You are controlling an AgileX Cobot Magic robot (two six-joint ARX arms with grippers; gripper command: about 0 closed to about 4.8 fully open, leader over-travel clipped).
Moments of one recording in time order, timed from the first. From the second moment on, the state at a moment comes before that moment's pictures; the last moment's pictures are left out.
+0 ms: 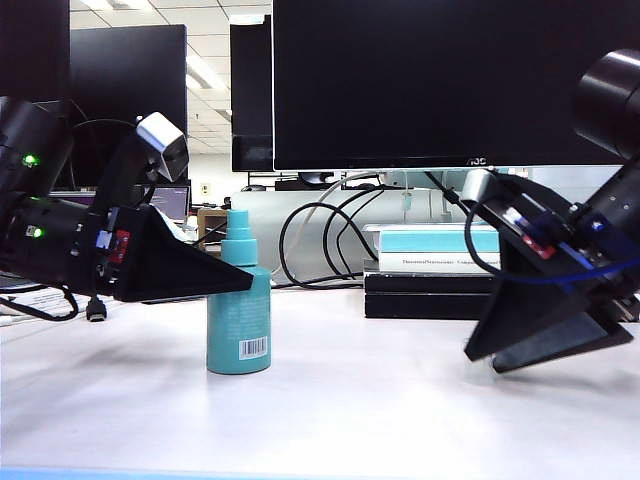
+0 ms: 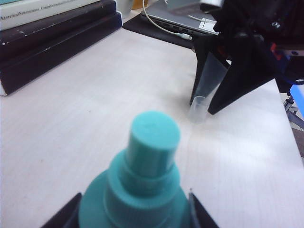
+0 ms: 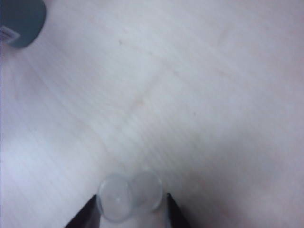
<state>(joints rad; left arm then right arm) -0.29 1.79 0.58 0.69 1.06 0.34 0.33 1.42 0.56 -0.09 -0.54 -0.03</state>
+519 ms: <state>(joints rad) -0.29 1.79 0.58 0.69 1.06 0.34 0.33 1.46 0.56 -0.01 -0.57 0.00</state>
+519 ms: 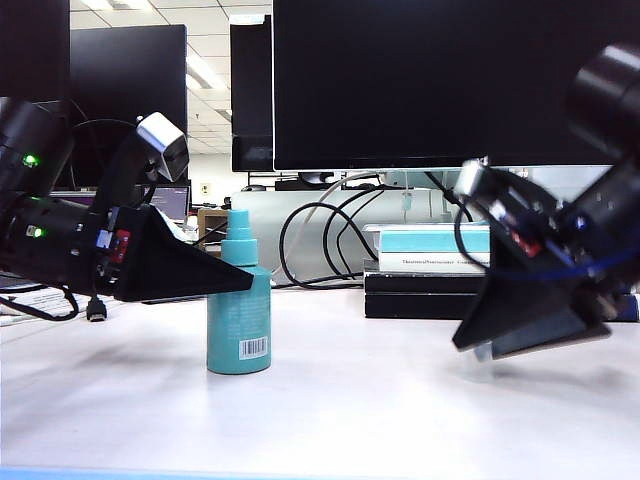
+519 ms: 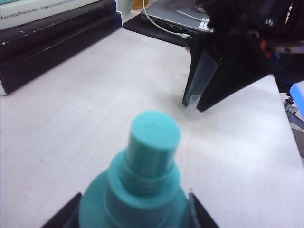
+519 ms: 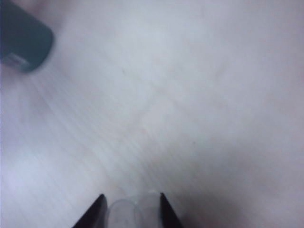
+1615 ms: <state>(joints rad) -0.29 1.84 0.59 0.75 1.15 0.30 0.40 1.48 1.01 -0.22 -0.69 0.03</state>
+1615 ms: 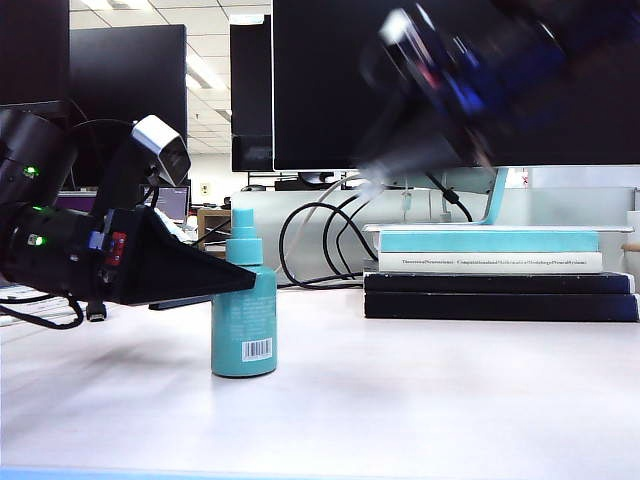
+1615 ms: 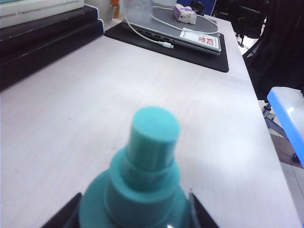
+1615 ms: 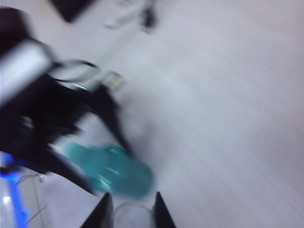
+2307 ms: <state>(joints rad) -0.38 1.84 0.60 0.74 1.18 0.30 0.59 1.50 1.07 -0.24 -0.67 0.02</state>
